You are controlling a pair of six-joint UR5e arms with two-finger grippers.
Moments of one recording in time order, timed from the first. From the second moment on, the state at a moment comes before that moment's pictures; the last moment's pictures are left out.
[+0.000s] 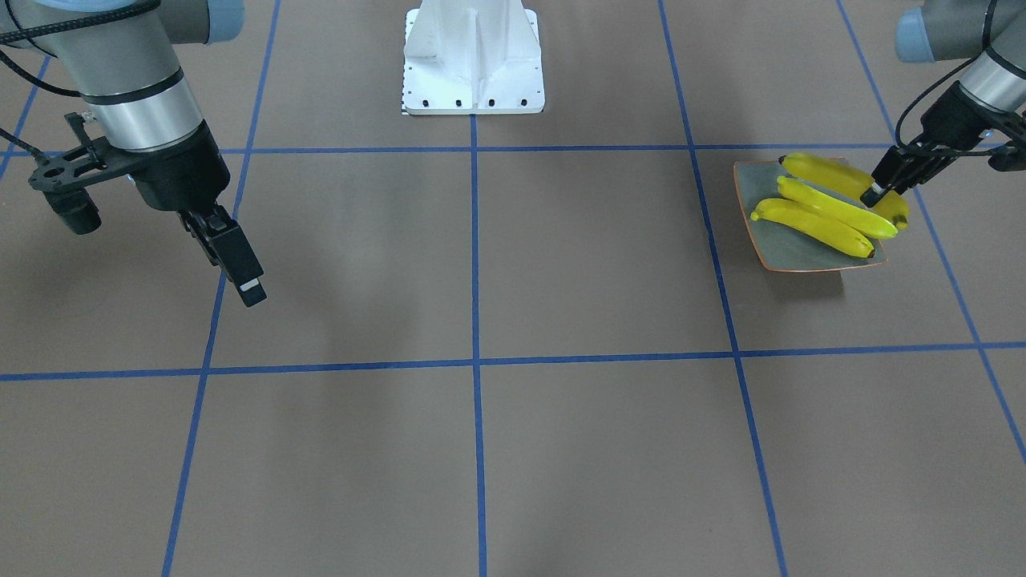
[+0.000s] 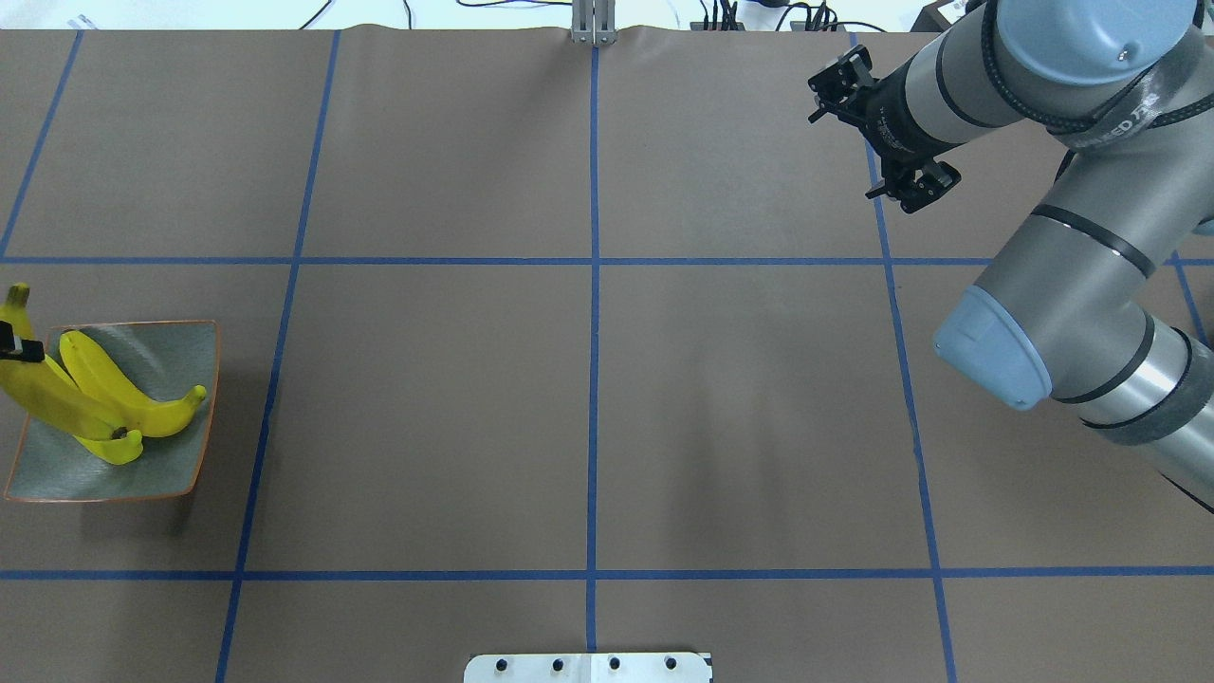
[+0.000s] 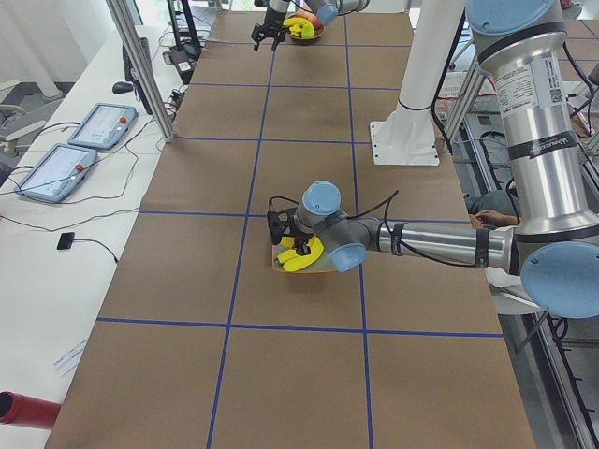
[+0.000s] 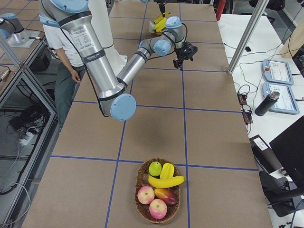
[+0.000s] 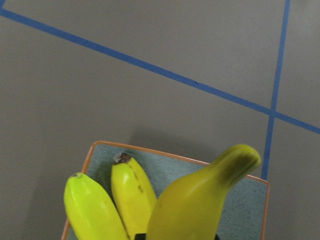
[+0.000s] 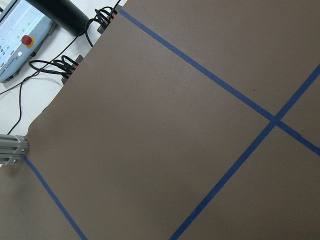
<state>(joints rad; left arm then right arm) -1.07 -1.29 -1.79 -2.54 -2.24 -1.25 0.87 -1.08 1.94 -1.55 1.86 1.88</state>
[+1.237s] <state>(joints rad) -1.06 -1.26 -1.72 -2.59 -2.26 -1.25 0.87 -1.08 1.92 -1.54 1.87 1.85</state>
